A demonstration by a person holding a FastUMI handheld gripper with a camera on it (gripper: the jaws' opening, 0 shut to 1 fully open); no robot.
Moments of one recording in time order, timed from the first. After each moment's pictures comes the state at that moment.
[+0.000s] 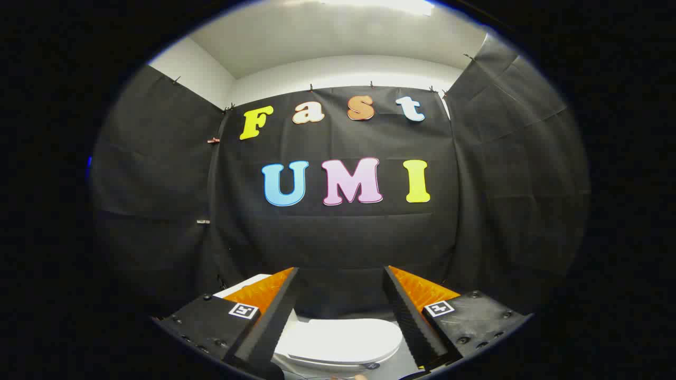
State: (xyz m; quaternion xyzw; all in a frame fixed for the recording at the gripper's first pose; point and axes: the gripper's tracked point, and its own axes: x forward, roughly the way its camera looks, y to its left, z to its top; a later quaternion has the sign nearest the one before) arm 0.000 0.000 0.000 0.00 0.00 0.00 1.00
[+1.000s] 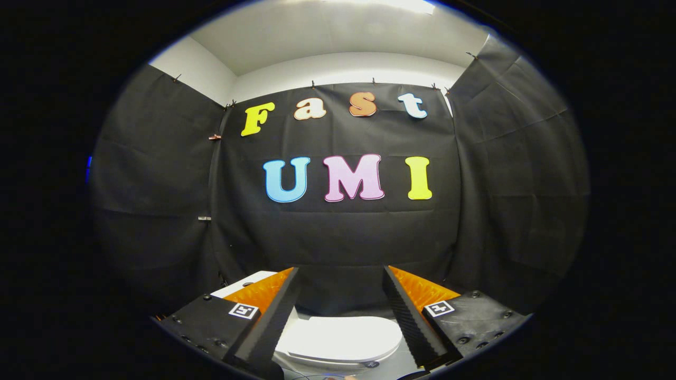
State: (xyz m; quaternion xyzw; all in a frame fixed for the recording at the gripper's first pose) arm 0.002 0.002 -0.003 0.00 0.02 0.01 1.00
